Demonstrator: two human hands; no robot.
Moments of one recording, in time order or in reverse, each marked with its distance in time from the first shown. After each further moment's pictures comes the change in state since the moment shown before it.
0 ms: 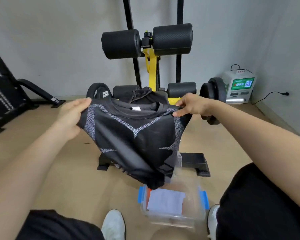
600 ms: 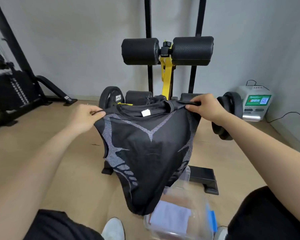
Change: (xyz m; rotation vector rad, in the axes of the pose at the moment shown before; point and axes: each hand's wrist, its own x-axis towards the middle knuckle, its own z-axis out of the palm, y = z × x) left_hand 0.027 -0.012 -0.033 0.951 0.061 0.363; right_hand 0.029 -0.017 0.001 -0.189 0.458 -0.088
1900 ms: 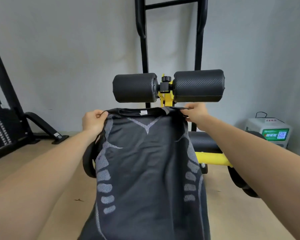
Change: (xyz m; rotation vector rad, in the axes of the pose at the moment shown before) left_hand 0.287 -0.024 0.111 -0.466 0.259 -0.211; right_hand 0.268 0.056 0.046 0.496 0.235 0.313
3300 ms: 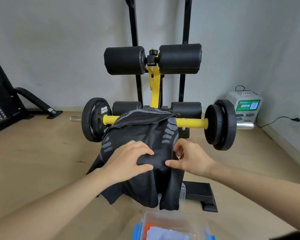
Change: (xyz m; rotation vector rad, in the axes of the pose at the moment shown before) left_hand -0.330 0.039 -0.033 0.521 -0.763 0.716; right_hand -0.319 0.048 -0.067 -0.593 -0.398 -0.099
